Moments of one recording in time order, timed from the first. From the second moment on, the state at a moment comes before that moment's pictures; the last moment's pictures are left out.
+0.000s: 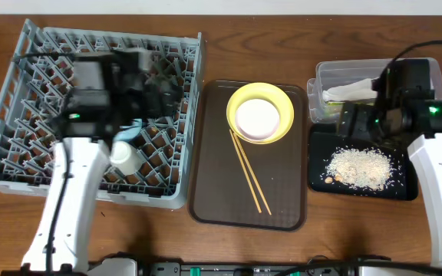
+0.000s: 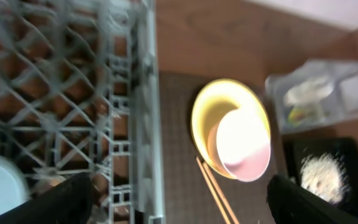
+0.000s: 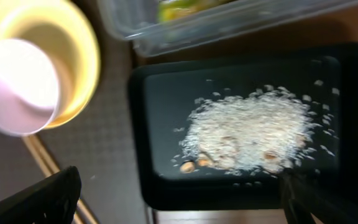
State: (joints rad) left arm -0.02 1.38 1.21 -0.66 0.46 -0.18; right arm -0.01 1.41 1.33 -1.14 -0.04 0.26
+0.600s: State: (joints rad) left arm -0.51 1.76 1.56 -0.70 0.20 -0.20; right arm -0.05 1.41 1.33 -1.14 0.02 0.29
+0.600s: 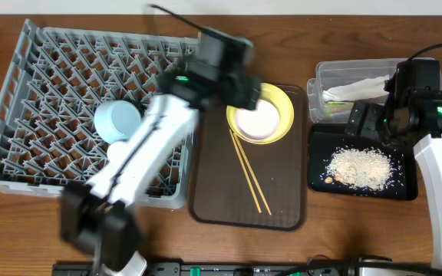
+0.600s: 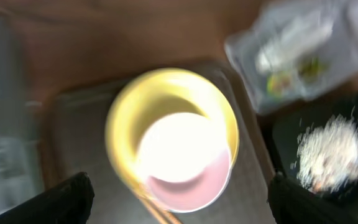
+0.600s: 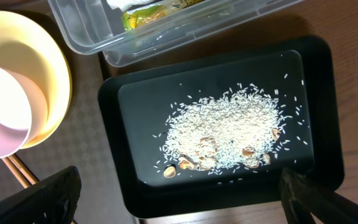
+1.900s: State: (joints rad) left arm -0.69 2.08 1.56 -0.61 0.14 -0.14; right arm -0.05 1.41 1.33 -1.16 0.02 0.29
